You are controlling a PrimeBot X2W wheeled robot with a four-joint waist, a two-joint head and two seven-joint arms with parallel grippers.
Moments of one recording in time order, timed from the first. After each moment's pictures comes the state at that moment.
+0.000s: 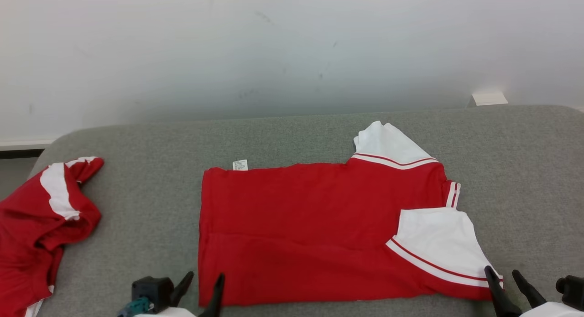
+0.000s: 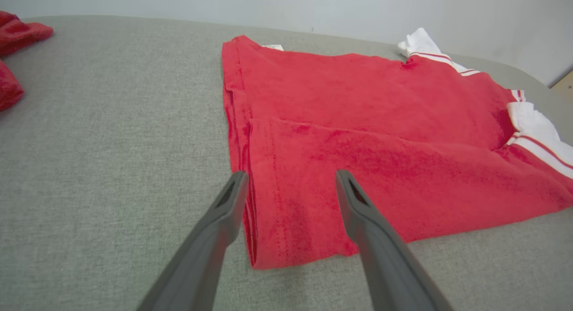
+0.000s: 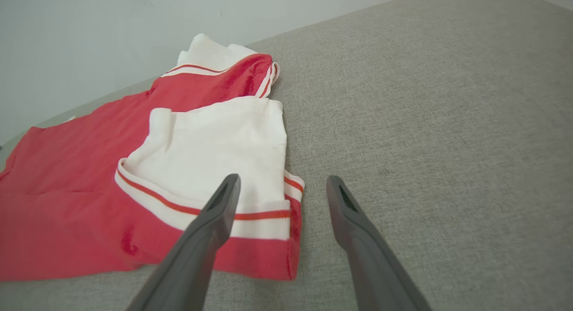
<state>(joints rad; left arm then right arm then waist) -0.24 0.51 -0.82 0.20 -0.88 0.36 -0.22 -0.11 -0.30 0.20 0.46 0.73 0.13 -0.04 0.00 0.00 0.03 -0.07</state>
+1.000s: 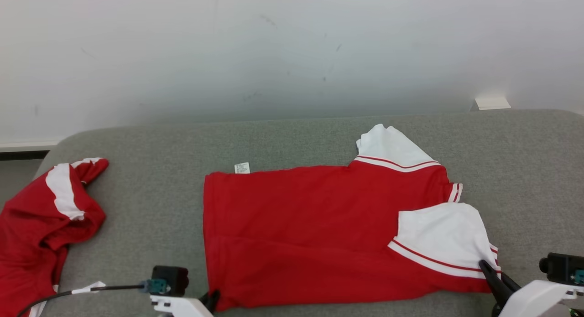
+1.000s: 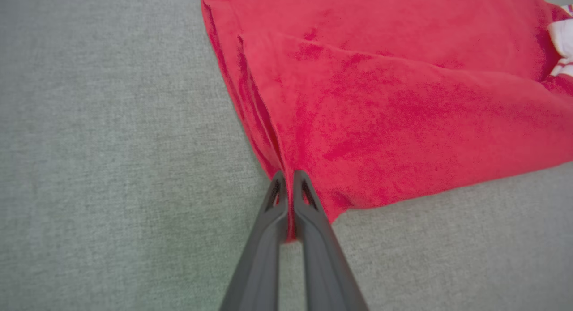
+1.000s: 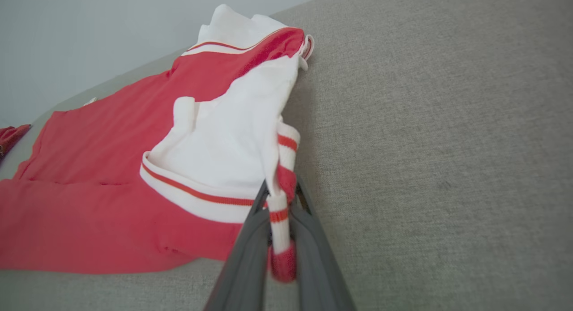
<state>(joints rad) -0.34 0.49 -0.90 0.33 -0.92 0.29 0.02 -0.25 -0.33 0.35 0.55 0.88 0.13 0.07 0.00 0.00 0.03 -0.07</state>
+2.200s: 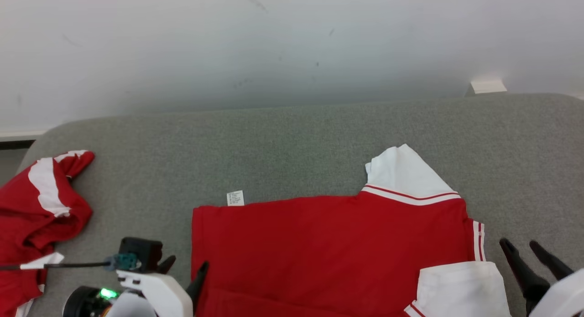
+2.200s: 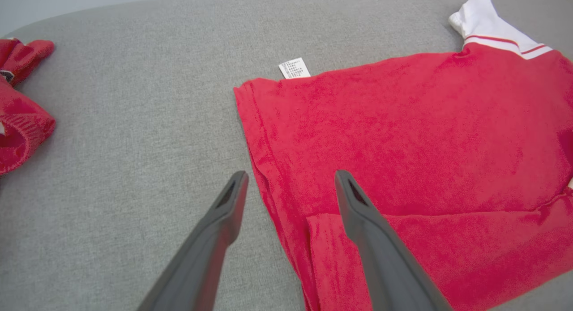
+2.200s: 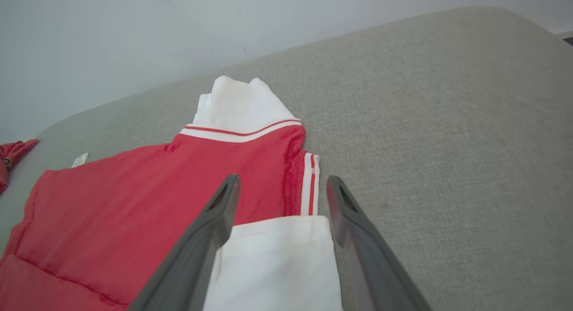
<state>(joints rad) -0.31 0.76 -0.85 -0.13 -0.88 0.51 0.19 0.02 -0.24 -0.07 -0.04 0.65 0.13 0.47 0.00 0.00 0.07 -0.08</state>
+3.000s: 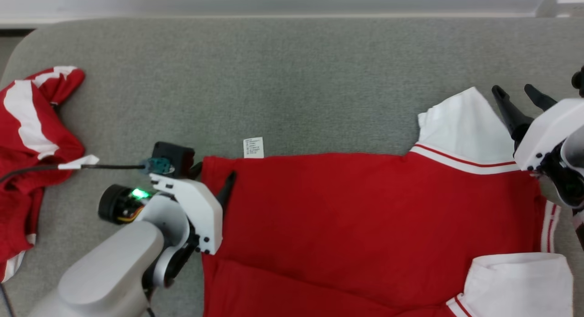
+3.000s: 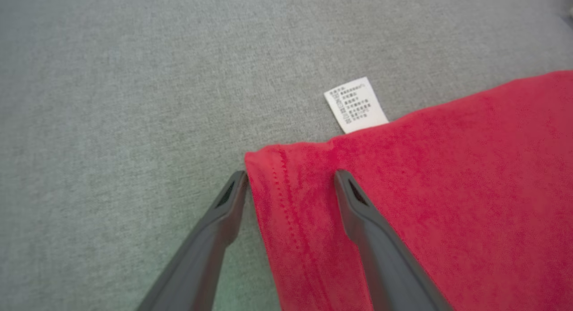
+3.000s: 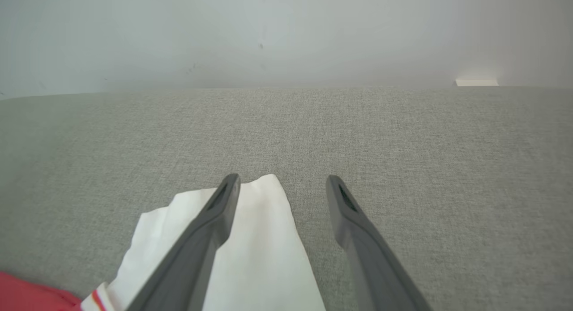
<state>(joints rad) -0.71 0.55 -0.89 0.22 -0.80 0.31 0.19 -0.82 -0.35 0.30 0.62 0.69 0.13 0.28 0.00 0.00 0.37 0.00</state>
